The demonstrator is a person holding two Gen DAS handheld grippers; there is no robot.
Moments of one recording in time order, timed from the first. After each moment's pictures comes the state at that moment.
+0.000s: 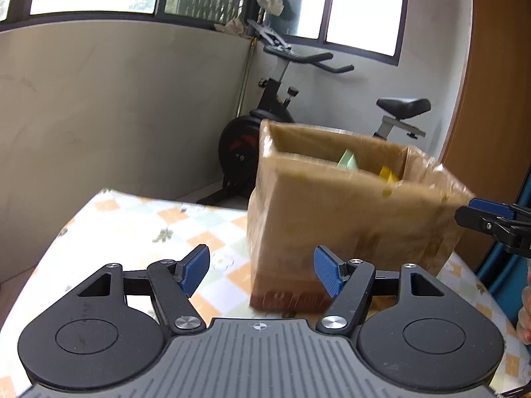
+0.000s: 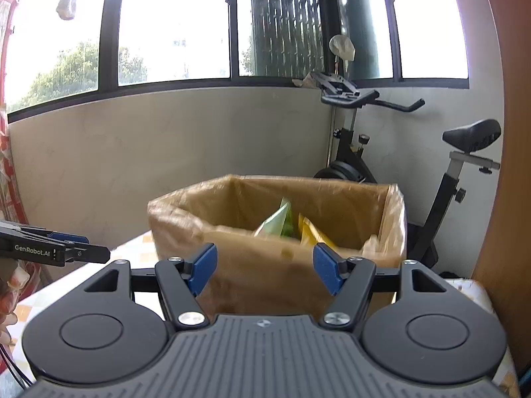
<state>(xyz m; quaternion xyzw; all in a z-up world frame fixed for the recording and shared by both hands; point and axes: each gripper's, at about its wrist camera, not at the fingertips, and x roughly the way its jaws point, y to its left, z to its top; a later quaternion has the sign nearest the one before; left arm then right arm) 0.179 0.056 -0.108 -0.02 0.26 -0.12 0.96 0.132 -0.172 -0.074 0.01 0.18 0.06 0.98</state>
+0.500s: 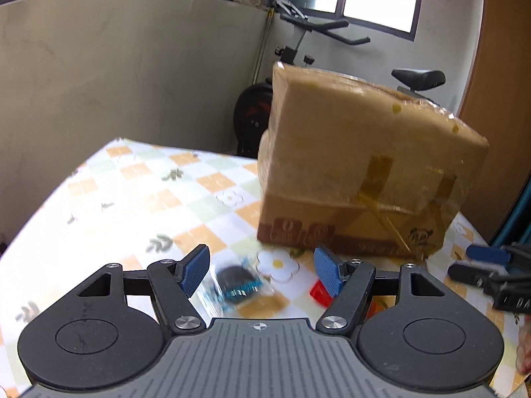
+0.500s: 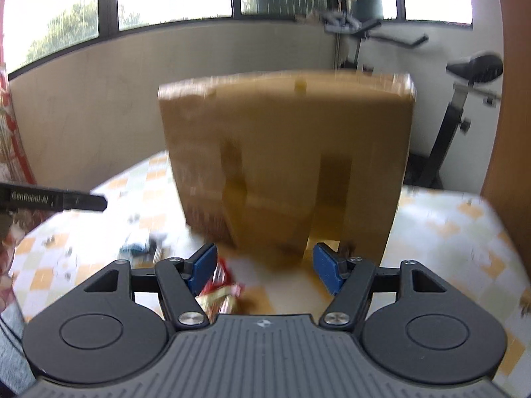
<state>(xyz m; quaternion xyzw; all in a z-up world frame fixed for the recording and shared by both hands) 0.145 0.055 -0.160 -0.03 0.31 -0.10 0.95 0.094 -0.166 -0.159 0.01 0.29 0.07 0.95</state>
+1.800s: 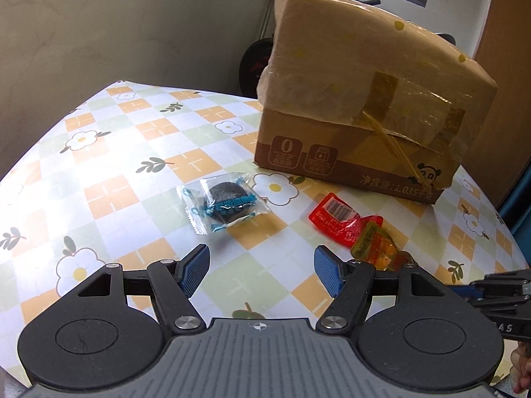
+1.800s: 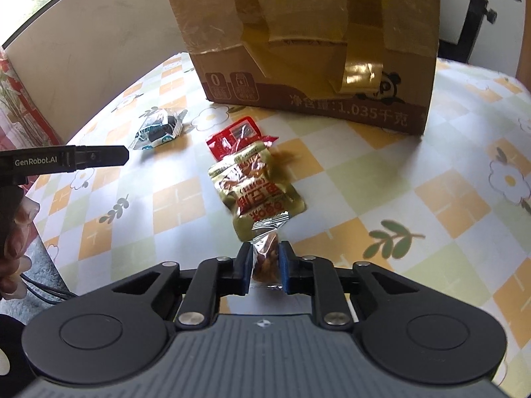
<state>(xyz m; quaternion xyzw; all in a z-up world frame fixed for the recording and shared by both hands) 0.122 0.047 -0.209 -0.04 0.37 -0.08 0.92 0.085 -0.159 -0.217 0.05 0.44 0.11 0.89</state>
